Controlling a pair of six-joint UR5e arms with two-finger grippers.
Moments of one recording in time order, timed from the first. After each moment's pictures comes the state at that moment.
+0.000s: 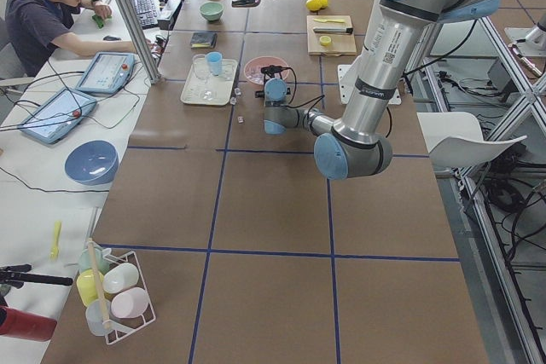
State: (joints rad) left arm -0.55 -2.05 -1.31 -2.91 -2.02 -0.09; right arm 0.95 -1.12 1.99 -2.36 2.29 0.40
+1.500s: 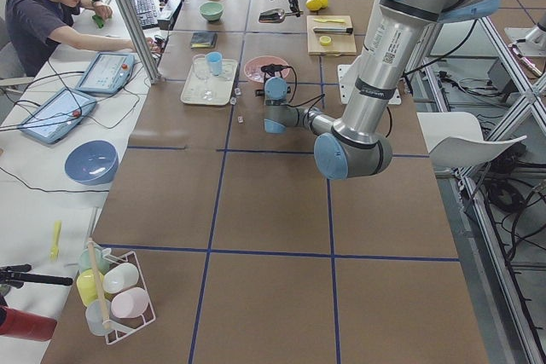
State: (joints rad) left arm -0.55 -2.05 -1.32 -2.91 -2.02 -0.09; right arm 0.76 -1.49 2.01 -1.81 2.35 0.81
